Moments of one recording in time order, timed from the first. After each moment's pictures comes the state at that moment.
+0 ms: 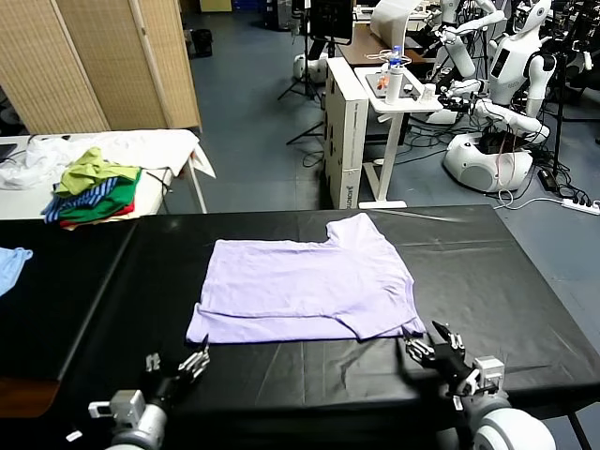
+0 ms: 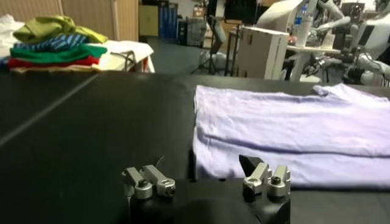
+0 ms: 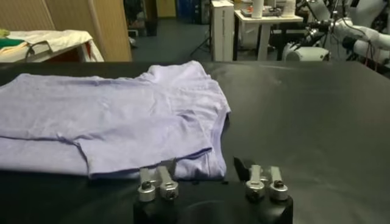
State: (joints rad) left arm 1.68 -1.27 -0.57 -2.07 -0.39 0.25 -0.12; right arm -1.57 1.11 0.57 2.07 0.47 -0.42 0.04
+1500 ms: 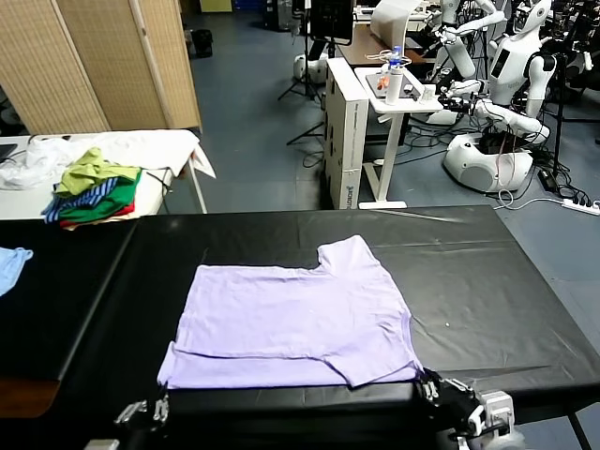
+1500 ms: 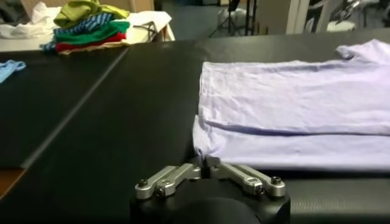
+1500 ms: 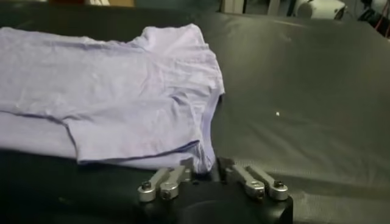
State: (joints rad) left arm 2.02 -1.26 -0.65 -2.37 -0.31 0.44 -0.24; right arm -1.73 1.03 0.68 2.41 0.63 -0.69 0.14
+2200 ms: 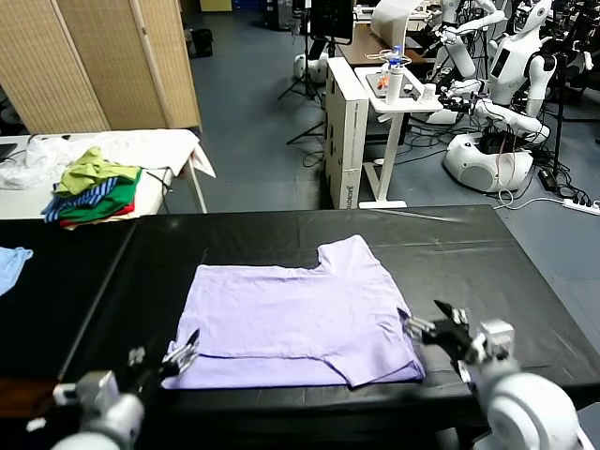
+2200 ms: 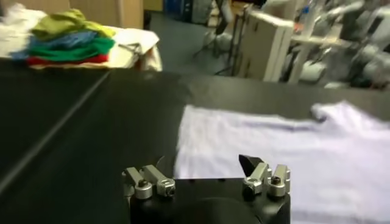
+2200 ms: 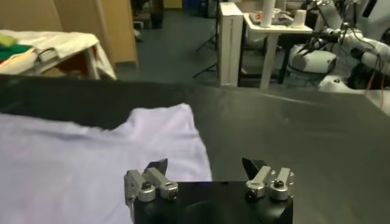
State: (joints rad) left arm 1.40 -0.96 -0.55 -2.13 -0.90 0.58 -0.34; right arm -0.92 1.02 0.29 1.84 0.71 -0.74 0.24
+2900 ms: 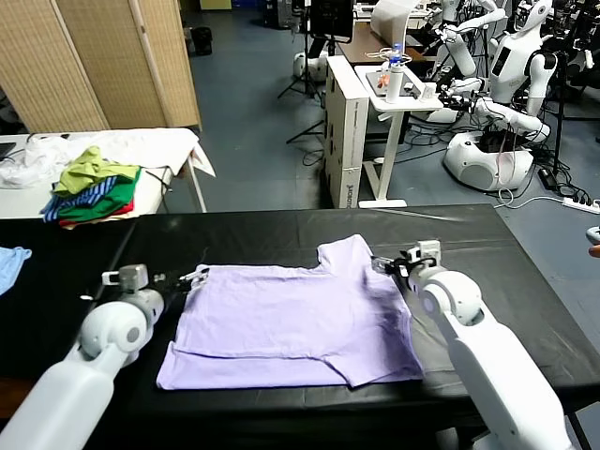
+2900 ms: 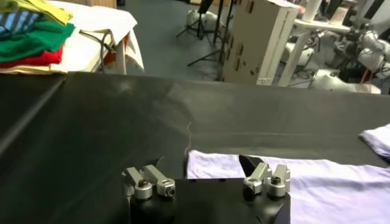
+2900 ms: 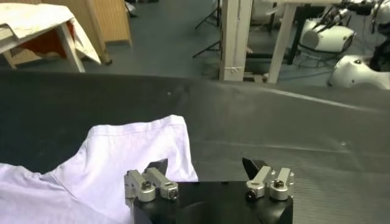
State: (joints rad) left arm 0.92 -0.90 -0.29 -1.68 -0.94 0.62 -0.28; right arm -0.70 1.11 0.15 1.52 0.68 -0.74 0.19
